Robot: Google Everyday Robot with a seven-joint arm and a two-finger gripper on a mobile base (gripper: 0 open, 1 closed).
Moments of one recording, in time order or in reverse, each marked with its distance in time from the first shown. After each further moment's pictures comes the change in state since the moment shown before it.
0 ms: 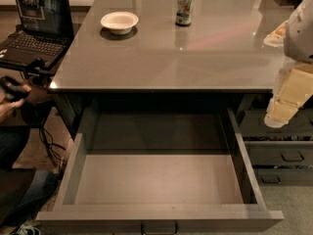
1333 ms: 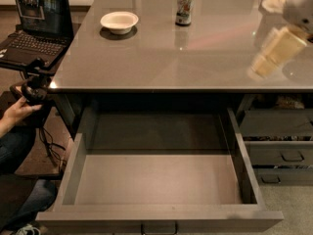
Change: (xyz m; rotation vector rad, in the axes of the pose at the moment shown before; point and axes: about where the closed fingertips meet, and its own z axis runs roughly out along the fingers) arm -0.023 -0.089 -0.002 0.141 -0.269 0.040
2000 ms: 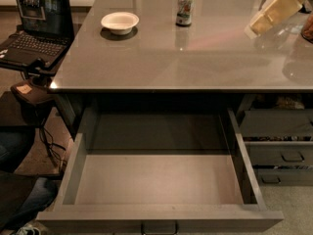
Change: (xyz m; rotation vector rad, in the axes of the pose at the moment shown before) arm -0.017 -0.096 -0.011 0.173 -0.153 0.108
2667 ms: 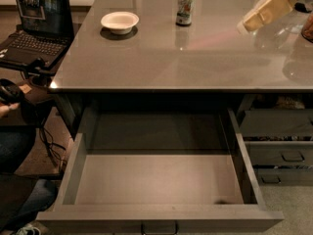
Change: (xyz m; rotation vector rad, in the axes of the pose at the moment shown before) arm -0.004 -0.010 0.015 0.010 -0.121 0.045
